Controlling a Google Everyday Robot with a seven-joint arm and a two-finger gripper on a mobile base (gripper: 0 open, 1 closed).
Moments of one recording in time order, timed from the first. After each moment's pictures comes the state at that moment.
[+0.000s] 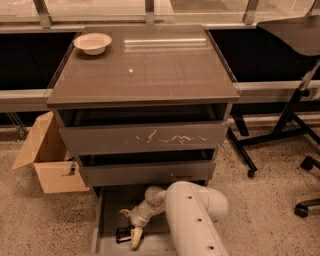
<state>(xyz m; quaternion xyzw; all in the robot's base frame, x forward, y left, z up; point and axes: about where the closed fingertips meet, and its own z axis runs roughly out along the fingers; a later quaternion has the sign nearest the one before) 0.524 0.153 0.112 -0.75 0.53 0.34 0.20</state>
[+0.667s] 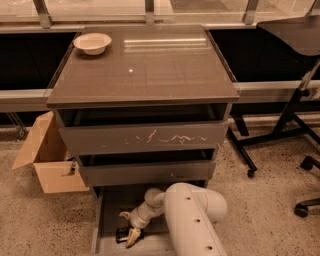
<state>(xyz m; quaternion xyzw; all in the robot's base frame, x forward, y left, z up) 0.520 0.155 0.096 -0.75 0.53 0.34 0.19</state>
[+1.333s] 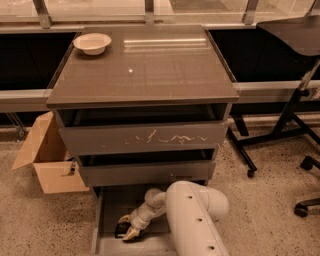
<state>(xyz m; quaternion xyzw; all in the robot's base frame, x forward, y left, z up) 0.520 0.153 0.105 -0.75 0.54 0.34 0.19</state>
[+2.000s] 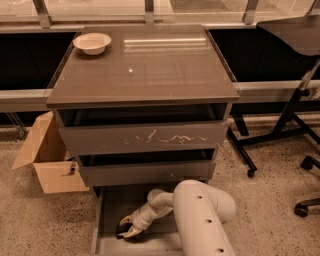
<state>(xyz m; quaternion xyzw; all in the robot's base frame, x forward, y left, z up) 0.516 0.150 0.120 -0.76 0.51 0.33 0.22</state>
